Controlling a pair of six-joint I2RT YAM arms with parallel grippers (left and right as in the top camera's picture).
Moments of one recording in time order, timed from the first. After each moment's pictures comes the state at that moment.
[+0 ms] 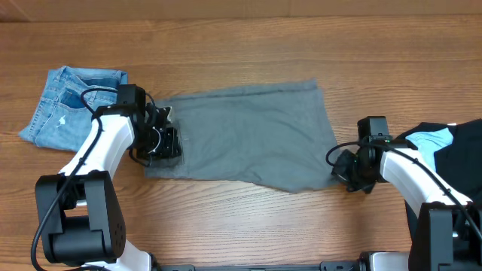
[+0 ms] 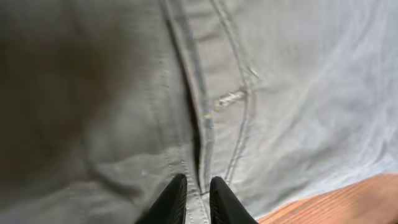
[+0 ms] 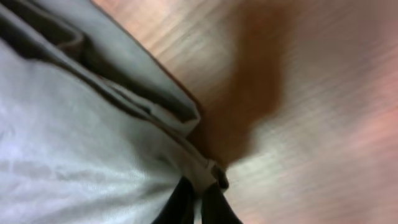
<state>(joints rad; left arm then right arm) 0.05 1.75 1.10 -0.86 0.39 0.05 -0.01 1.55 0.76 -0.77 -0.14 0.60</state>
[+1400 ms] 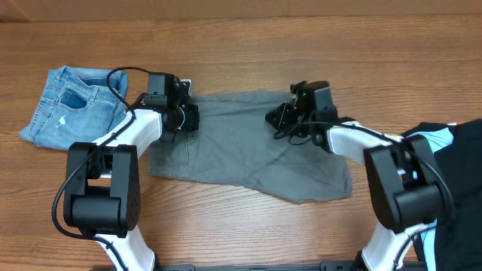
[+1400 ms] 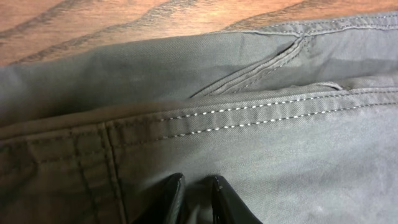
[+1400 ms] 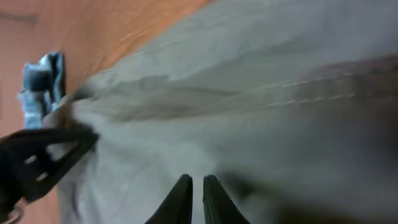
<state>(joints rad) -0.09 1.93 1.12 -0.31 0.28 -0.11 0.28 1.95 0.98 0.12 -0.52 0.69</state>
